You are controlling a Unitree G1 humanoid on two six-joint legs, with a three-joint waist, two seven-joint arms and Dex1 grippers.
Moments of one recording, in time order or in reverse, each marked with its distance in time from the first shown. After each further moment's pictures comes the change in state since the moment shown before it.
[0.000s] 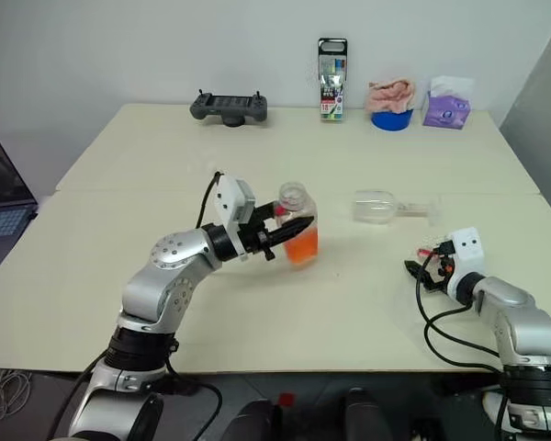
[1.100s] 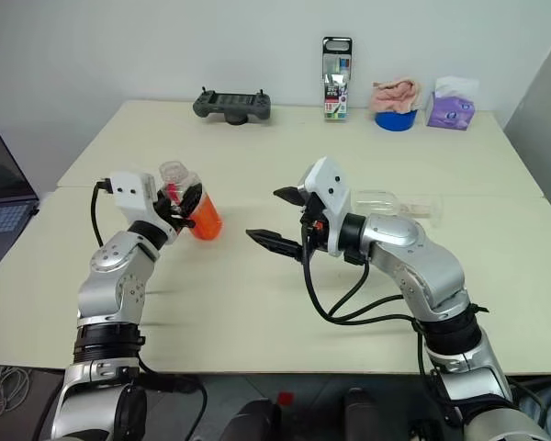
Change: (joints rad) left arm 0.044 0.049 0.329 0.295 0.078 -0.123 0.404; right arm -0.460 0.332 0.340 -0.276 0.102 0.023 0.092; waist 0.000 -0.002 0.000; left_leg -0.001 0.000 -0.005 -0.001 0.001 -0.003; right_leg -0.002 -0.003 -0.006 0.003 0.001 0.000
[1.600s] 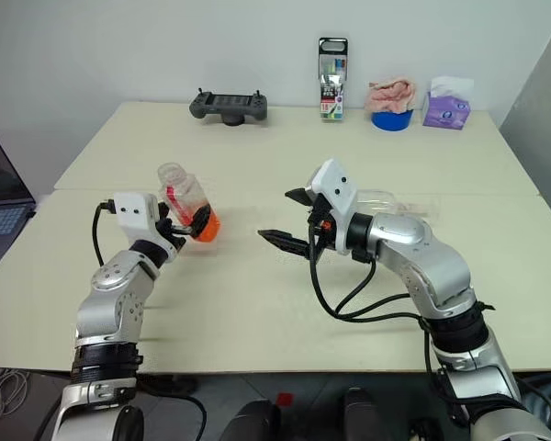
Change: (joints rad) left arm 0.125 -0.016 0.000 -0.107 -0.005 0.063 0.038; right arm 0.000 -0.053 -0.002 0.042 -0.034 -0.023 0.018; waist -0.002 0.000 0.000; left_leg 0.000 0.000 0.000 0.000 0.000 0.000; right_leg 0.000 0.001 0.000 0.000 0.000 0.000
